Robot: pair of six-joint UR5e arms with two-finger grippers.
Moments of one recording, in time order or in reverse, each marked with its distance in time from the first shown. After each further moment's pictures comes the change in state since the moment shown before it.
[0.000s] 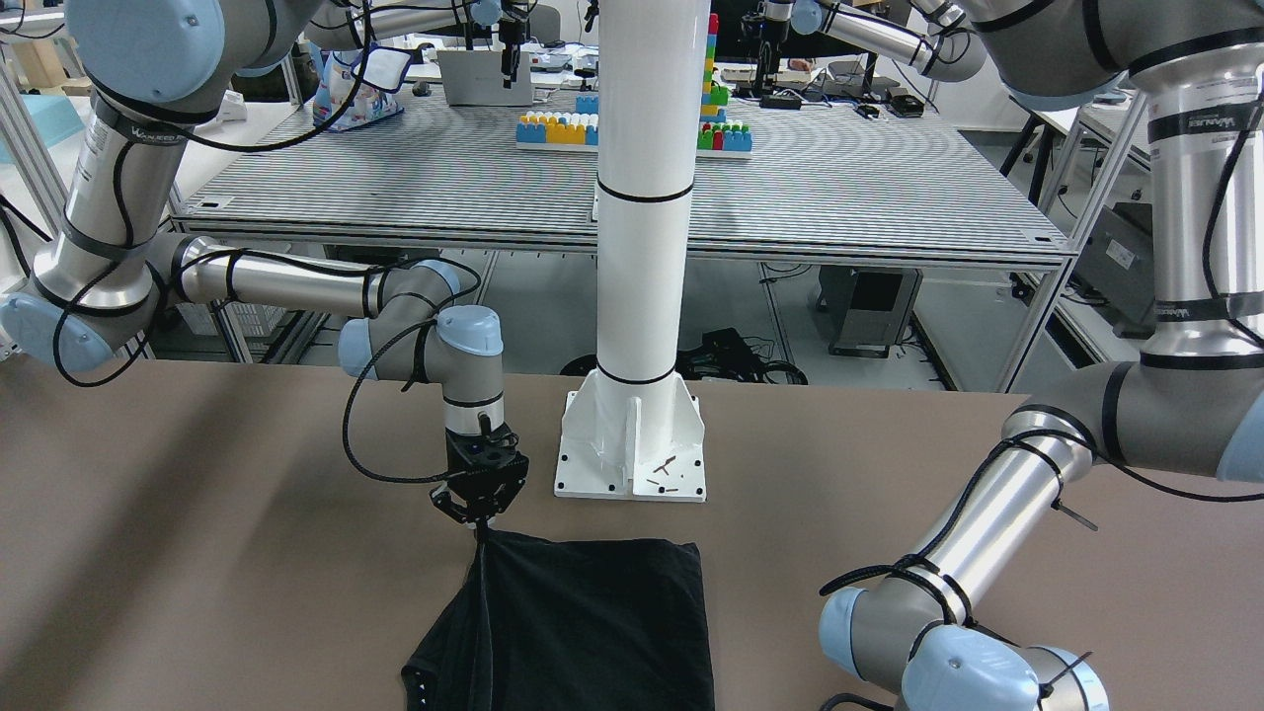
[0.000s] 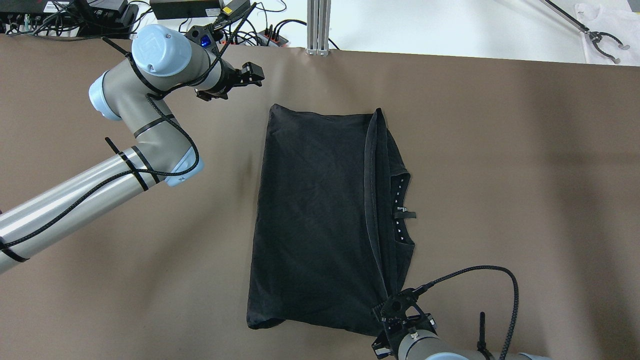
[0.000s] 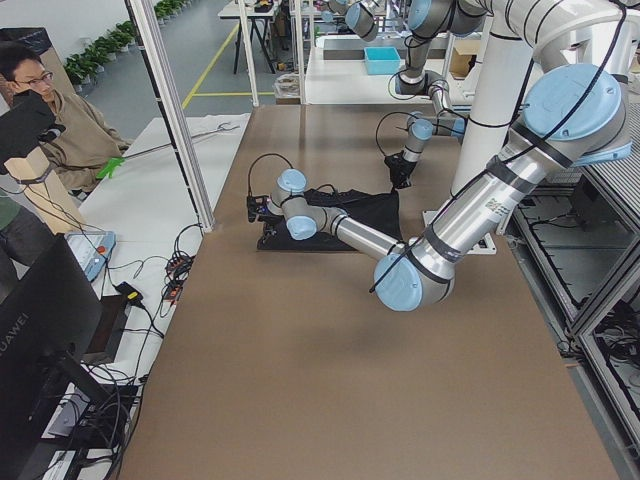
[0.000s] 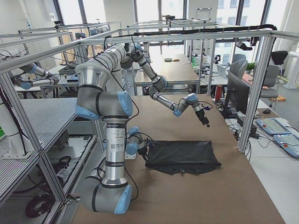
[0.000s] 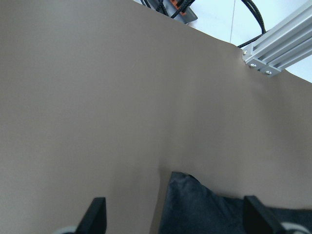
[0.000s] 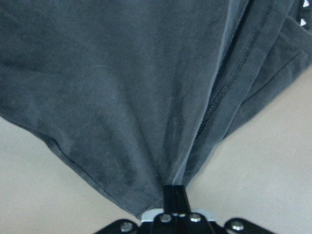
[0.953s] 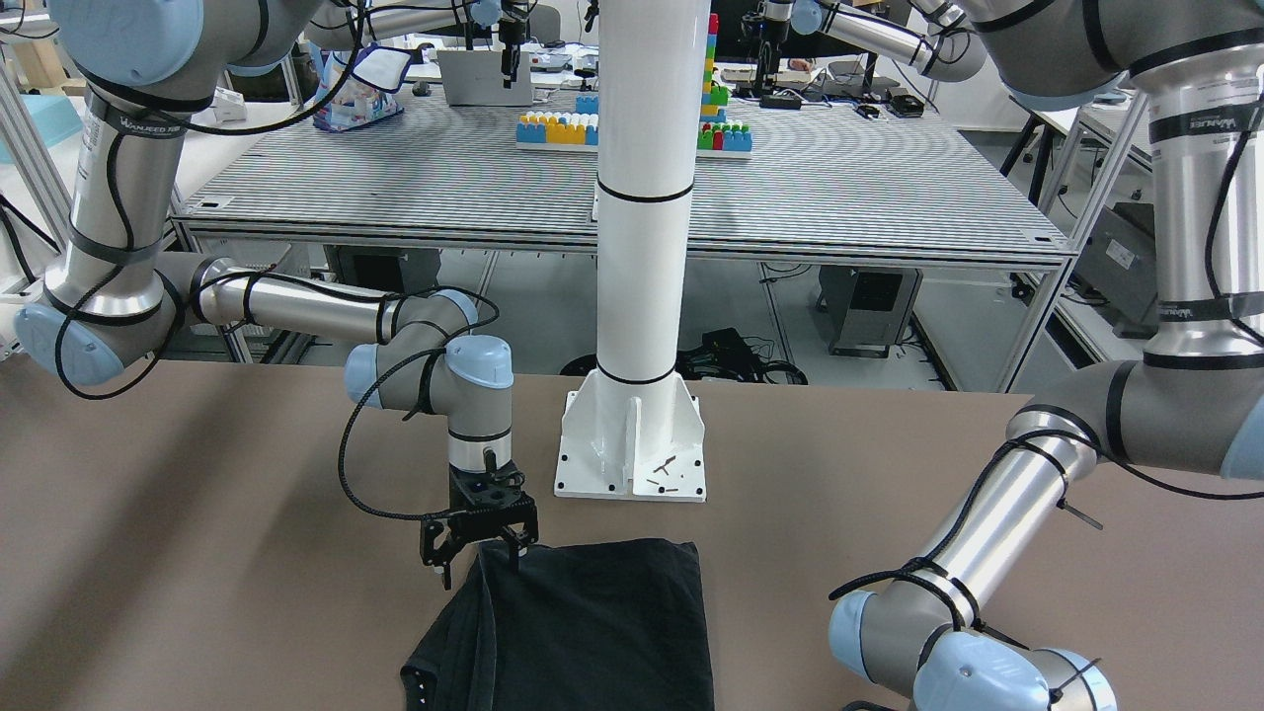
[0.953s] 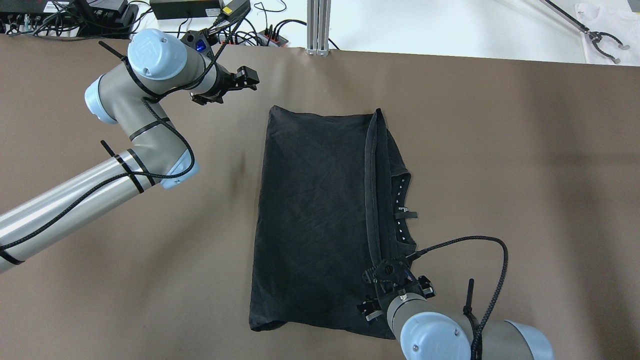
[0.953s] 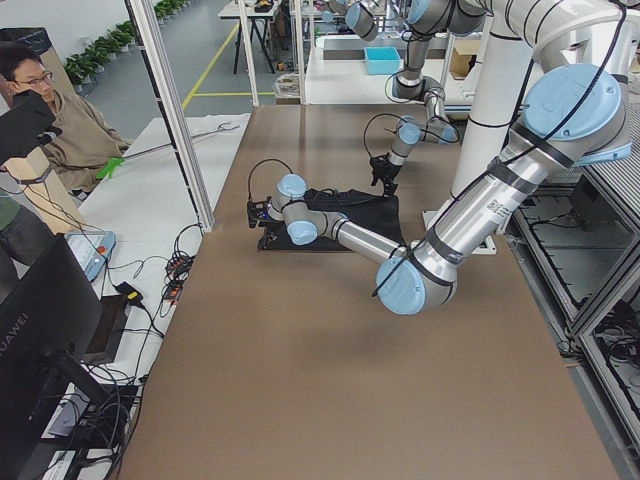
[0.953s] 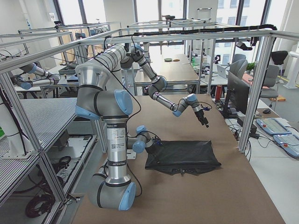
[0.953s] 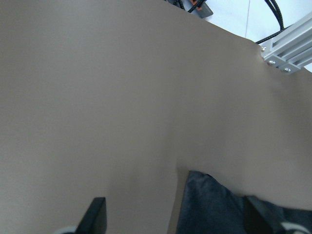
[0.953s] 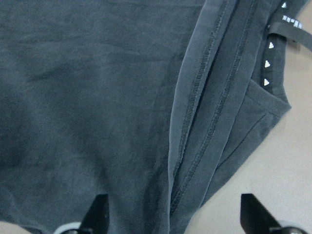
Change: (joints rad) left arm 0.000 0.022 0.000 -0.001 -0.007 -0.006; right arm 0.112 0.107 -0.104 -0.006 0.000 -0.034
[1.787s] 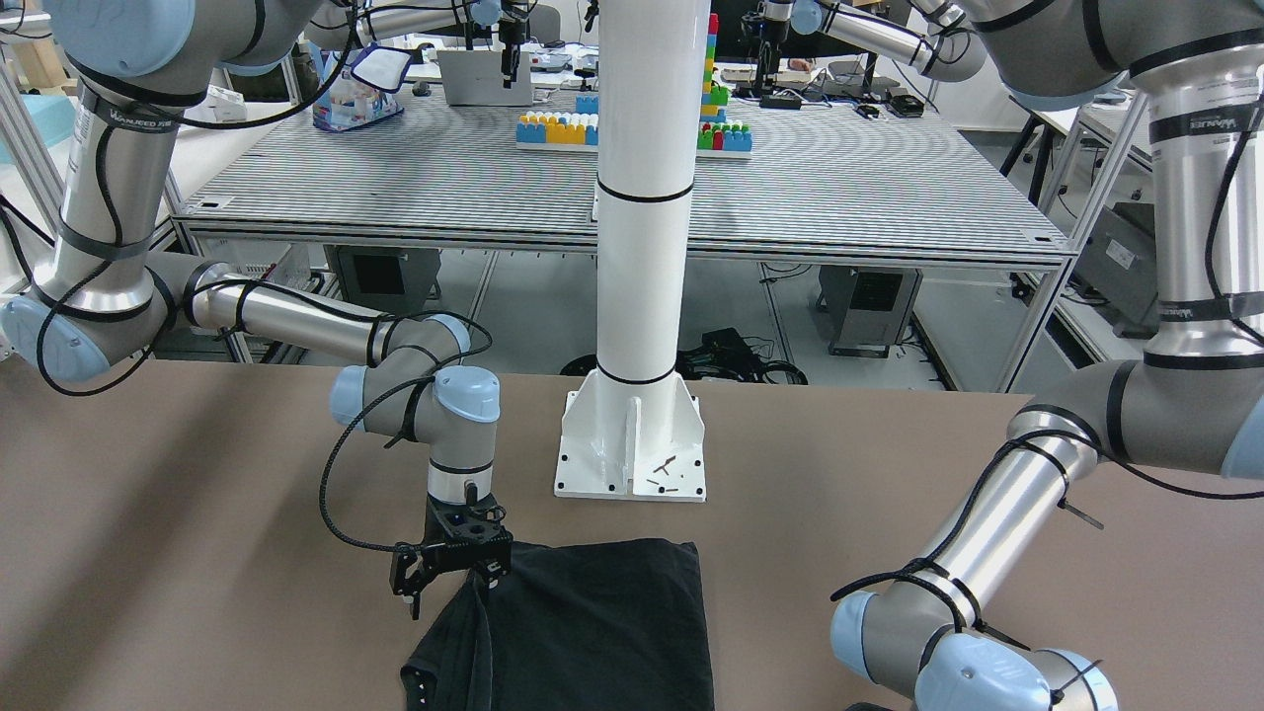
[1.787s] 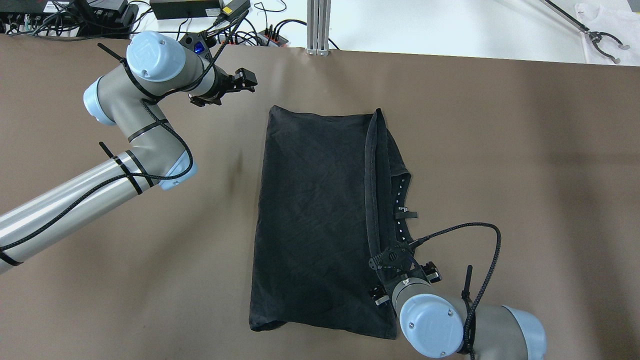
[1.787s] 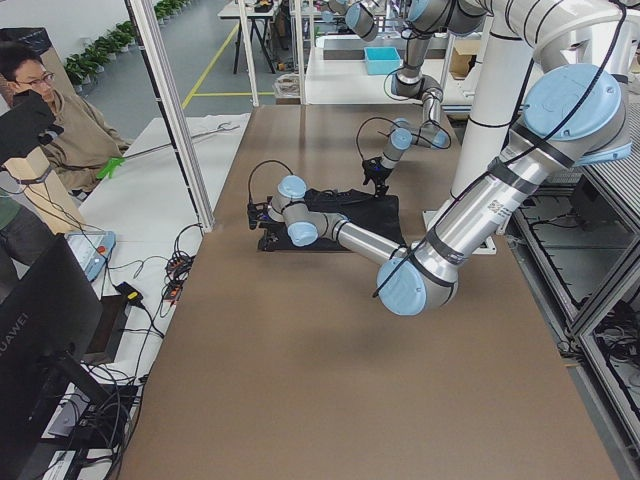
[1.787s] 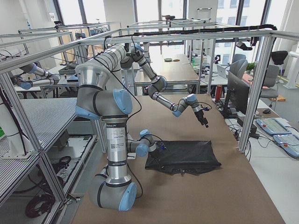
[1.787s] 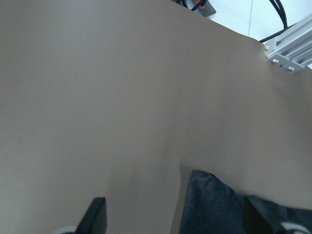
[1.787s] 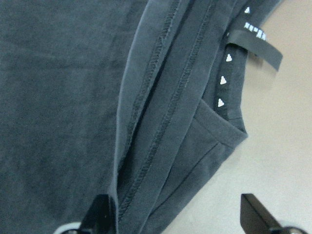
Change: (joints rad) left arm 0.001 0.004 0.000 0.000 -0.001 0.000; right arm 0.051 -0.014 -0.064 0.007 -0.001 -0.065
